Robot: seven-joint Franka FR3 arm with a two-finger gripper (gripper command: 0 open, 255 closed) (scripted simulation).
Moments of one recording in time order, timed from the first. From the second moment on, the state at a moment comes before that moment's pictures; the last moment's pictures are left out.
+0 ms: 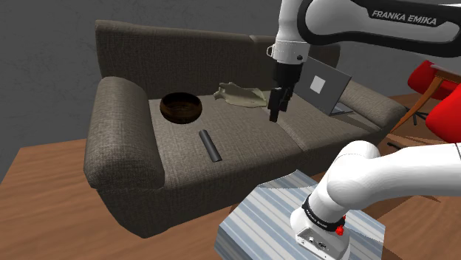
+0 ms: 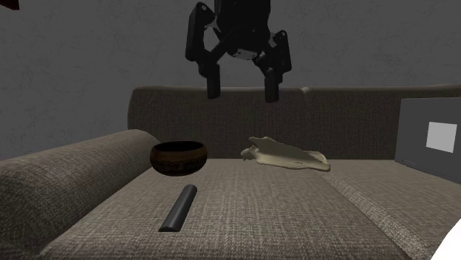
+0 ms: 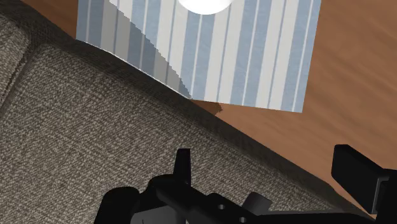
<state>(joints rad) 0.01 -0.82 0.06 -2.44 0.08 1.46 -0.10</state>
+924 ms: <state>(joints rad) -0.05 -0.42 0.20 -2.41 0.17 1.83 0.20</state>
